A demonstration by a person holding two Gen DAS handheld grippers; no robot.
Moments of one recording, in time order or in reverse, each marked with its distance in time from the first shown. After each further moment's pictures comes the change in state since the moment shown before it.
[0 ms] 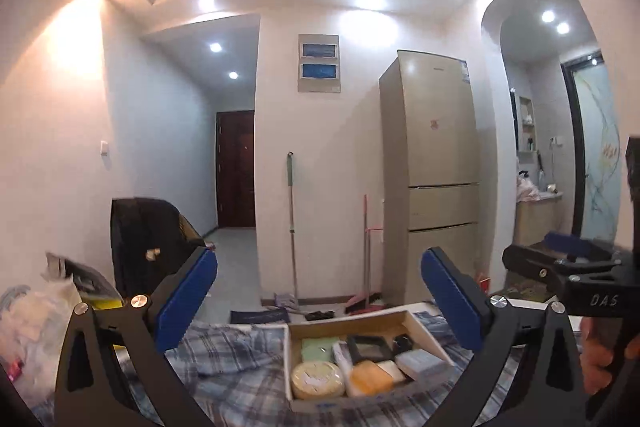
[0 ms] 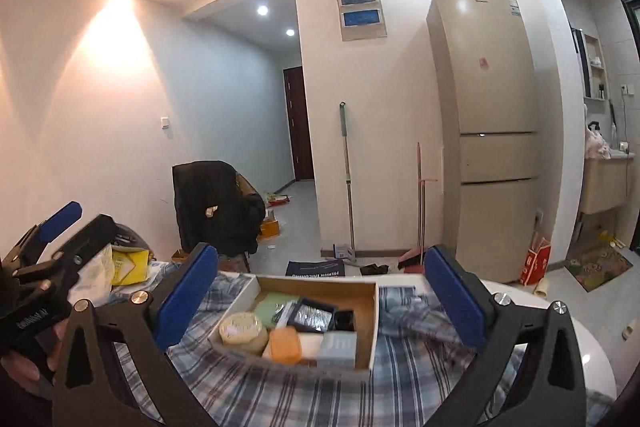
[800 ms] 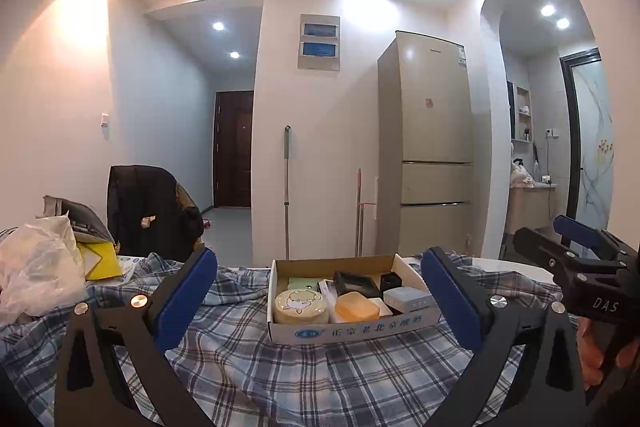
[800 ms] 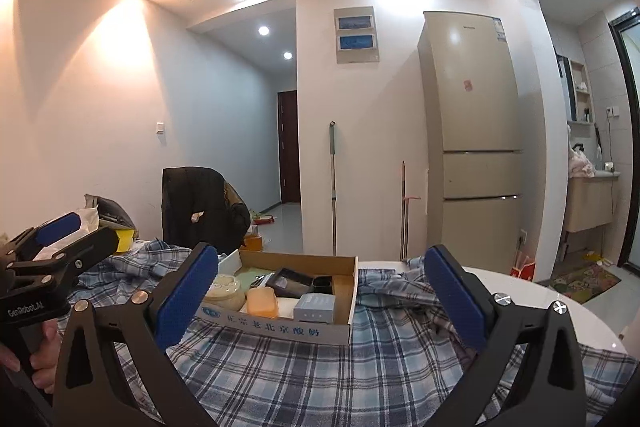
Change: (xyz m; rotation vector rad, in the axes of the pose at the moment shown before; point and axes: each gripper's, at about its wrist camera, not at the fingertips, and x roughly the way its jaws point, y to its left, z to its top) left arm -0.026 -0.010 -0.085 -0.021 0.052 -0.005; right arm -0.039 -0.006 -0.098 -0.055 -0.124 -0.050
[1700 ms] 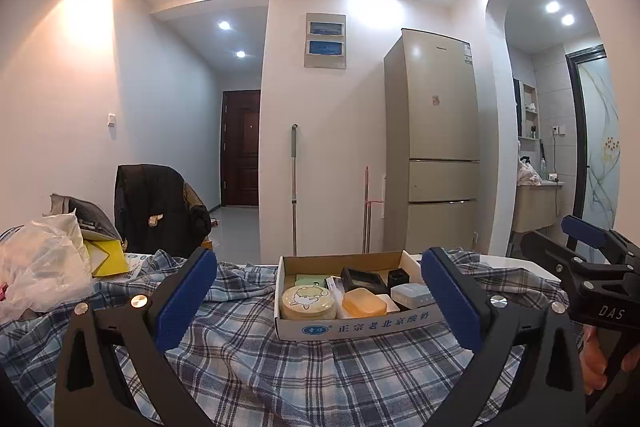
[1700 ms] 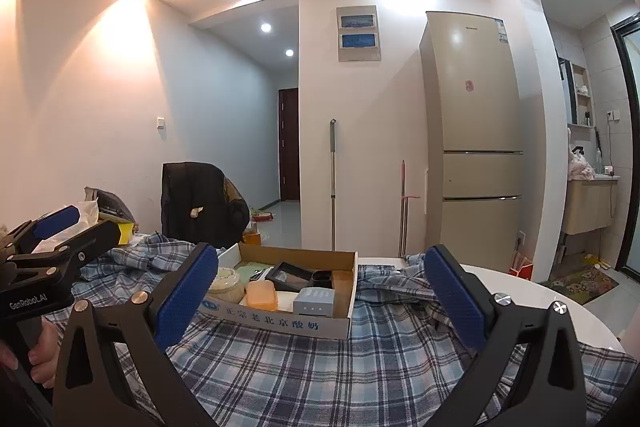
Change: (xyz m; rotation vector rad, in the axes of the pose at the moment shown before) left arm -0.003 0.002 -0.001 0.001 0.009 0.024; right arm -0.006 0.004 -0.004 -0.025 -0.001 -0.005
